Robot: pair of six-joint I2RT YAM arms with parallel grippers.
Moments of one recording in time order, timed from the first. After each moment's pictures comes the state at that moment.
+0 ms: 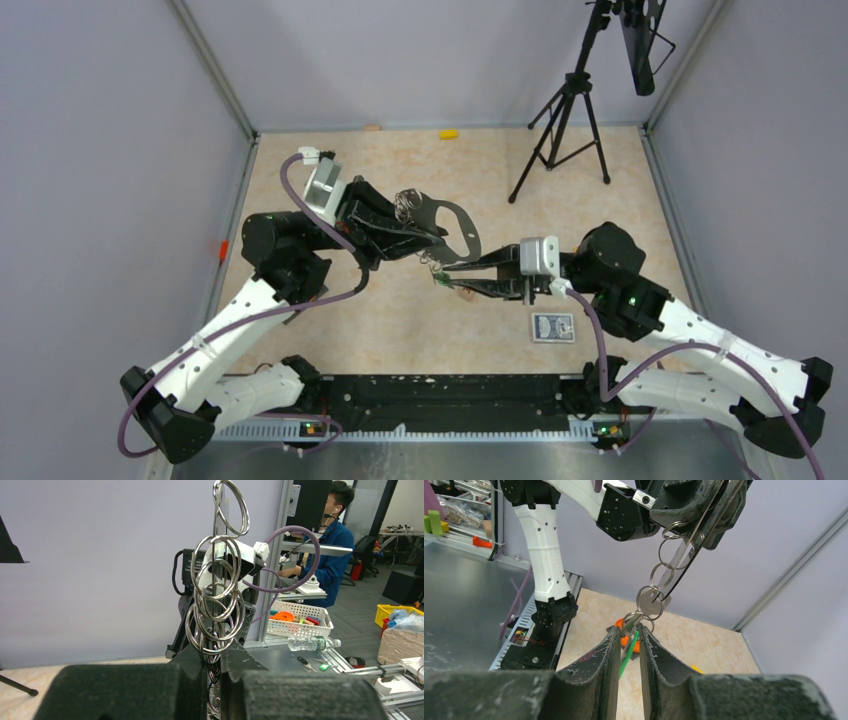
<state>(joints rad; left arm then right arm) -0.69 1.01 1.04 0.78 0.93 -0.73 1.00 0.84 0.93 0.13 -0.62 -0.28</state>
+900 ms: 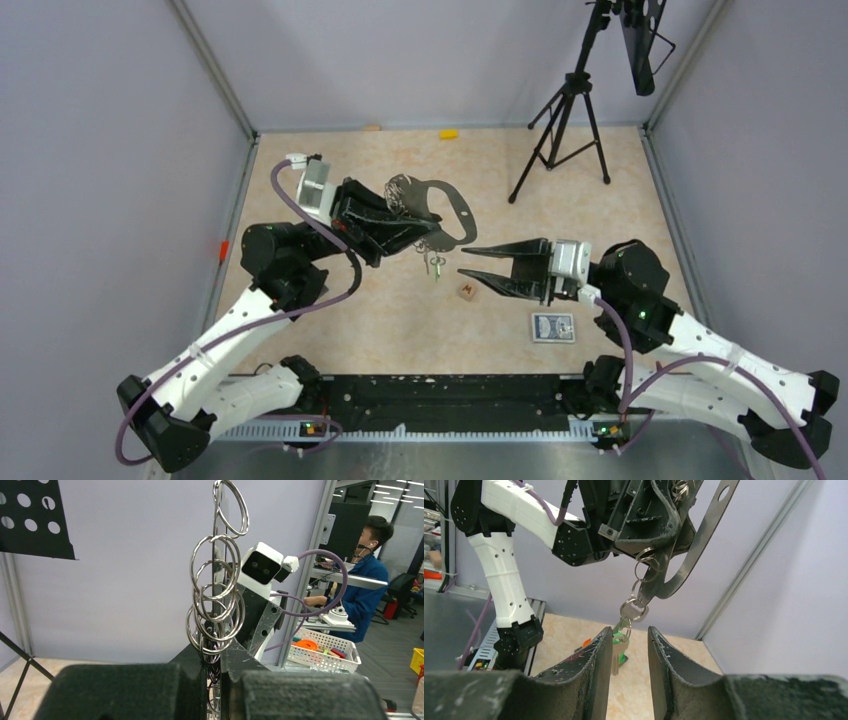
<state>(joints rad) -0.69 0.95 0.96 0.76 0.75 -0.70 1.00 0.73 0.82 0.29 -0.47 -0.25</state>
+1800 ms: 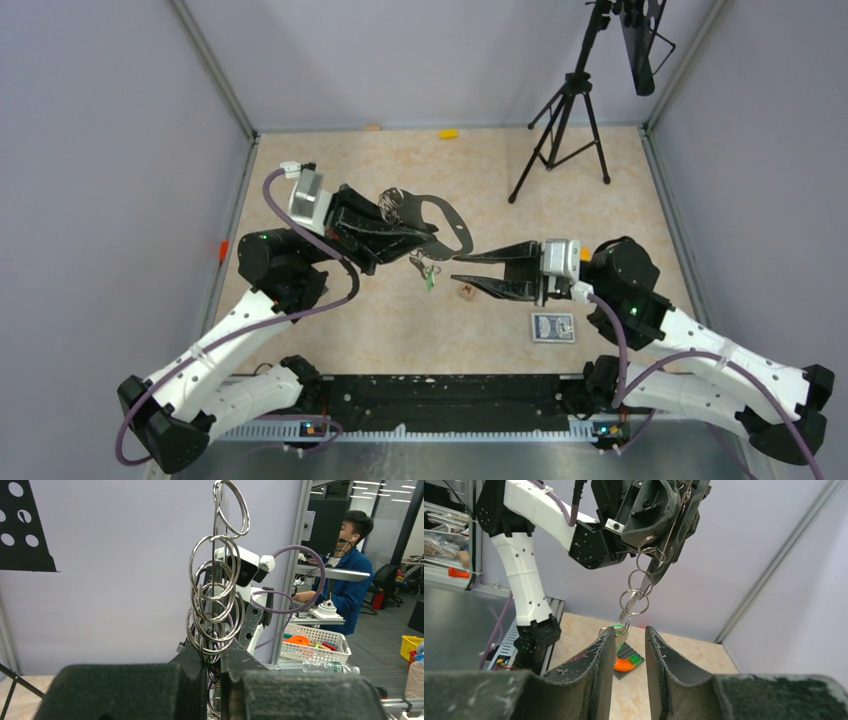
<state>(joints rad) -0.69 0.94 0.92 0.87 0.79 -0.74 1.00 0.77 0.82 0.32 -0.53 -0.21</state>
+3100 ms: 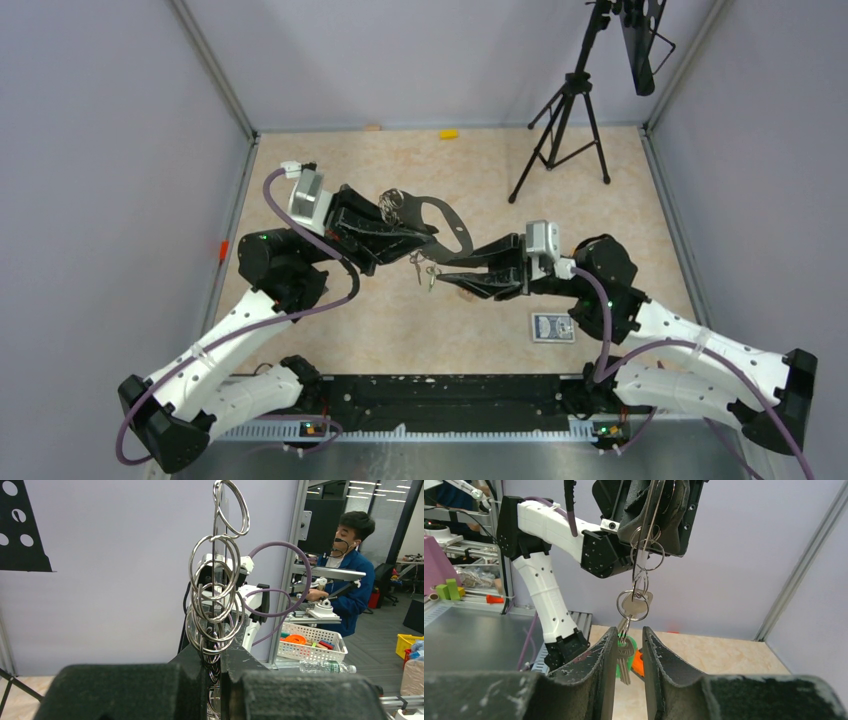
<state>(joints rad) -0.69 0.95 0.92 0.88 0.80 -0.75 1.00 0.87 0.79 0.49 -0.54 0.00</state>
